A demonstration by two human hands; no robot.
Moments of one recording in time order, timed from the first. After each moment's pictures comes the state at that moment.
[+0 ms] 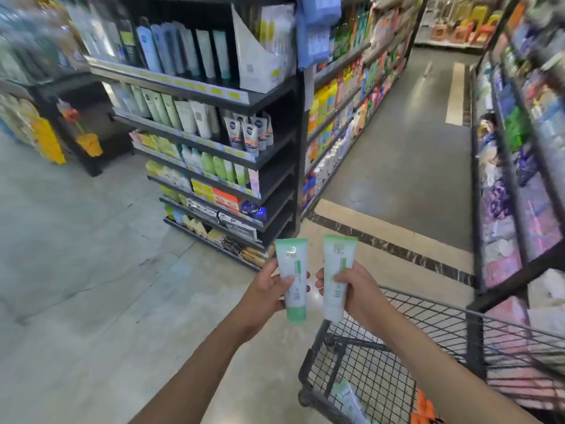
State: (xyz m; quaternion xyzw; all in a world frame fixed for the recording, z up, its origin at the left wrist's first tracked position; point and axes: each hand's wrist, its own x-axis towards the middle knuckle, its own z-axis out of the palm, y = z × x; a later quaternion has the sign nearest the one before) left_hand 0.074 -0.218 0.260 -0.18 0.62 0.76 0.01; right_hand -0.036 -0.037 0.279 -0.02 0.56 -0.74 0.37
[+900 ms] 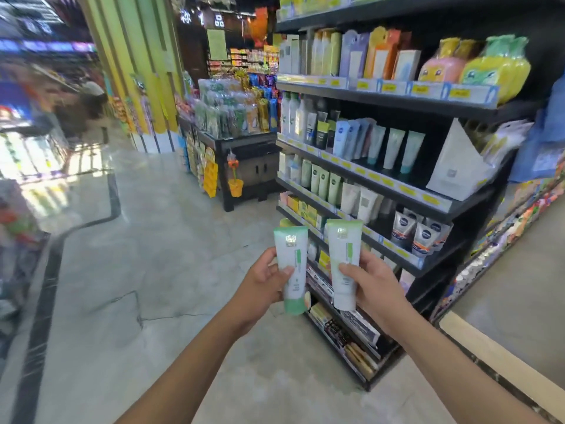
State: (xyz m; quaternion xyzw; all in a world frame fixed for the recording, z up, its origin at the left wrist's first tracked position) left_hand 0.178 -0.589 0.373 -0.25 0.63 0.68 -0.28; right_hand -0.003 -0.457 0.392 -0.29 0.58 -0.67 0.37
